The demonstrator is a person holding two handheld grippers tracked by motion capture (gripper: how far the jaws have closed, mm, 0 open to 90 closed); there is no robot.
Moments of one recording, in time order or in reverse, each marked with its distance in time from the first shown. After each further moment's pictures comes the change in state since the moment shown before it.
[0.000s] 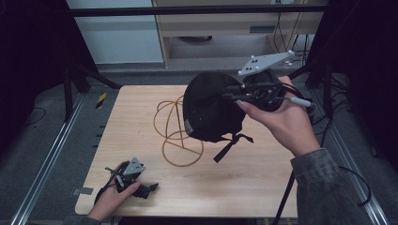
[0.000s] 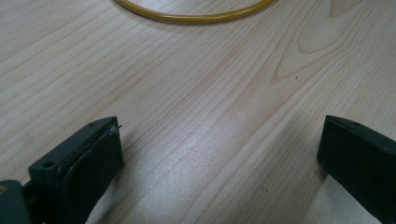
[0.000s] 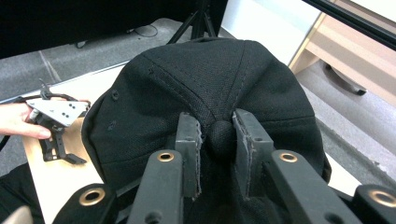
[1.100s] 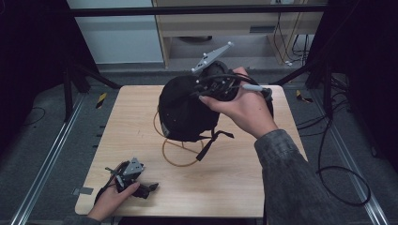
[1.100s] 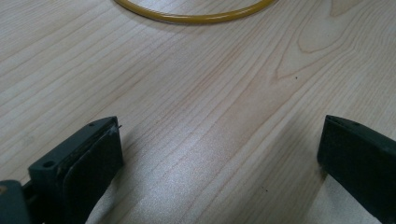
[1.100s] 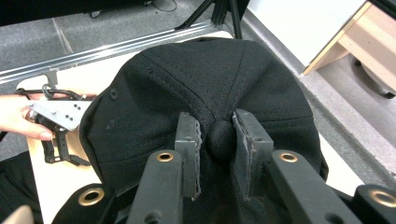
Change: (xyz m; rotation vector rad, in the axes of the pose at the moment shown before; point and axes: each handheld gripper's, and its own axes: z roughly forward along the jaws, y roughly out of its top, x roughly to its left) left arm 0.000 0.000 0.000 0.000 0.001 0.000; right arm 0.019 0.042 0.072 0.113 0.074 -0.087
